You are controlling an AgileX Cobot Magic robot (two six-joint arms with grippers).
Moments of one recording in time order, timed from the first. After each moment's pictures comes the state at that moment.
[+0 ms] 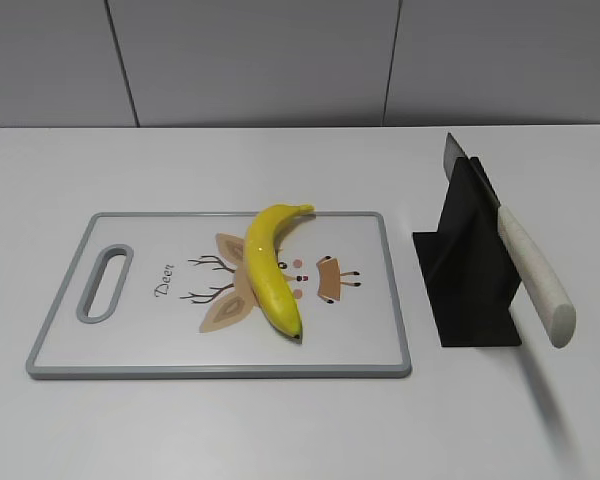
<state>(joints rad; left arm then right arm) -0.01 -0.01 -0.49 -0.09 1.09 0.11 0.03 -0.01 -0.51 0.08 1.05 -0.08</state>
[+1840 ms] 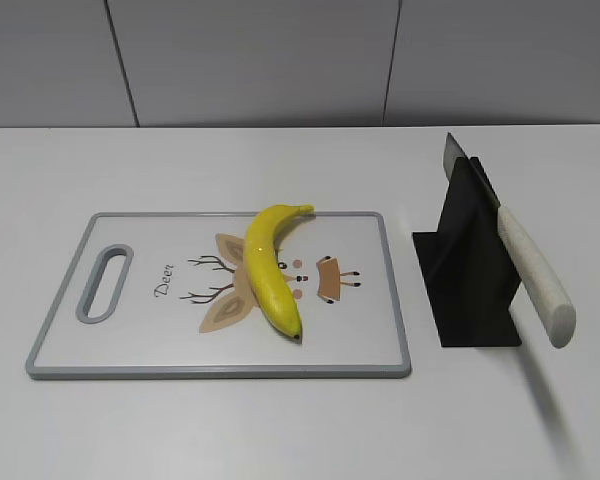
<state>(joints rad) -0.01 -0.01 -0.49 -0.09 1.09 0.11 0.03 0.33 -0.60 0.12 1.04 -0.07</state>
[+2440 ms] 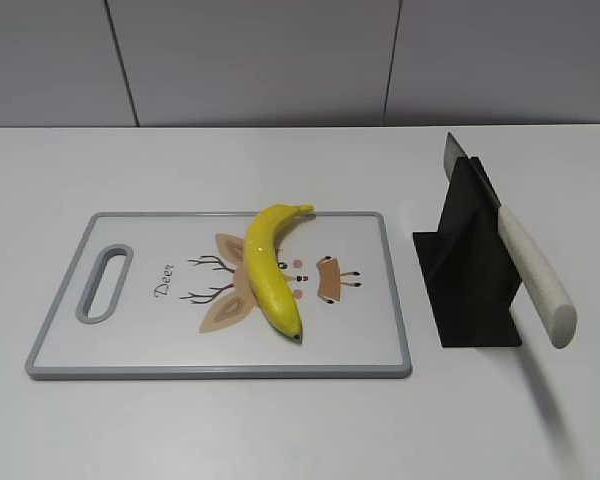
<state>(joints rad) -0.01 -0.01 -0.49 -0.09 1.09 0.11 0.03 0.95 -0.99 0.22 1.21 -0.05</state>
